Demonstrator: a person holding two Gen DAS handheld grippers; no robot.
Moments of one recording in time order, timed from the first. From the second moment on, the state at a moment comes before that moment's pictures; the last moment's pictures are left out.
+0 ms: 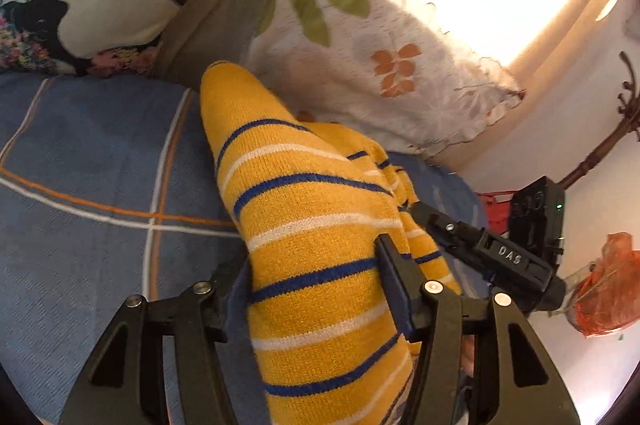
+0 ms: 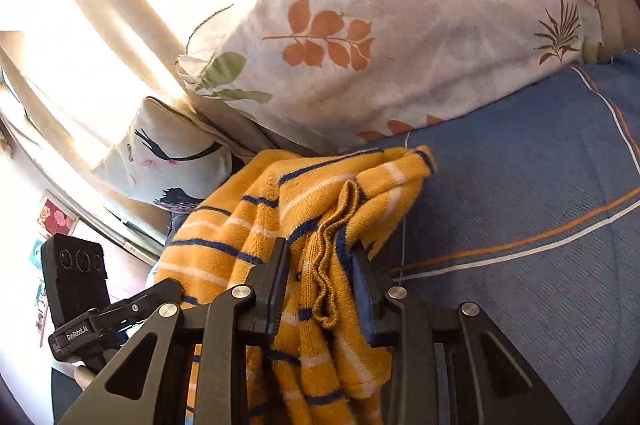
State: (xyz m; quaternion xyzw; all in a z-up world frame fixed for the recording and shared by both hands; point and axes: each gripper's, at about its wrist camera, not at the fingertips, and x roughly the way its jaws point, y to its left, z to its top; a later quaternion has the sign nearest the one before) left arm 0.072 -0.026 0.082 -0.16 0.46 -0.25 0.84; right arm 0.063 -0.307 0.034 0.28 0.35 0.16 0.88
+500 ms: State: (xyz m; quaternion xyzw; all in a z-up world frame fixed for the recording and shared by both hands) left arm -0.002 0.032 0.070 -0.17 0.42 -0.21 0.87; right arm 0.065 -0.293 0.032 0.25 0.37 0.13 0.89
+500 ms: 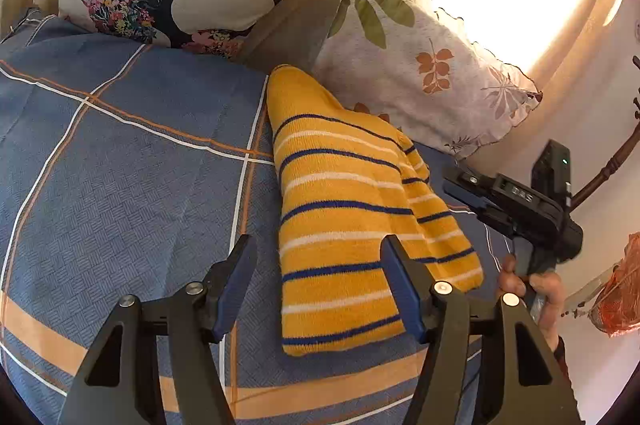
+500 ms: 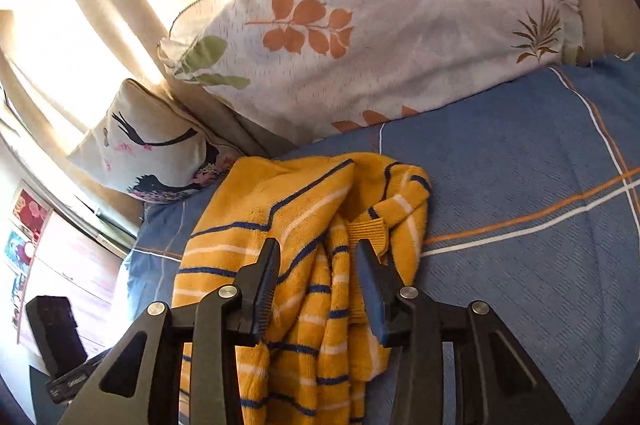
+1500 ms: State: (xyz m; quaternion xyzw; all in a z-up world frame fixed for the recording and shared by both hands) left arm 0.008 -0.020 0.017 -0.08 0.49 -0.22 0.84; right arm 0.043 -0.259 0.066 0.10 0.36 0.05 0.93
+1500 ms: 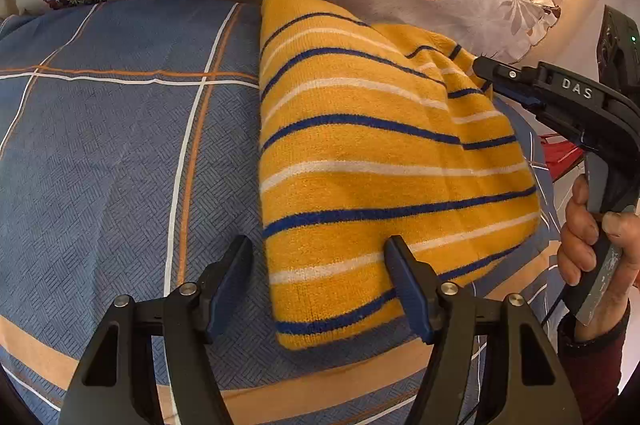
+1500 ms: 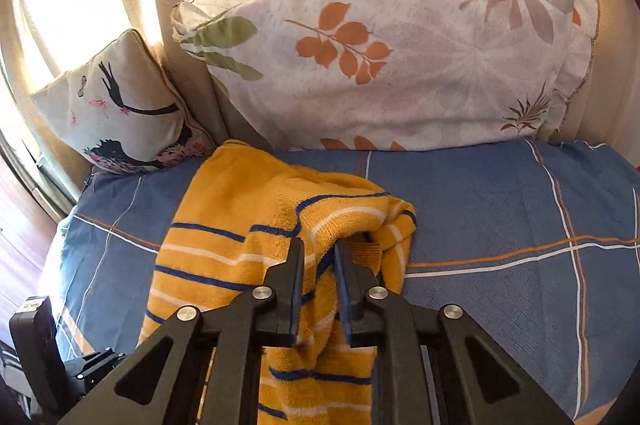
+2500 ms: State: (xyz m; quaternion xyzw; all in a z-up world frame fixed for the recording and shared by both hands) left arm 0.135 -0.033 0.026 -0.13 0.49 -0.22 0.83; right arm 0.104 -0.293 -0.005 0.30 0.34 0.11 0.88
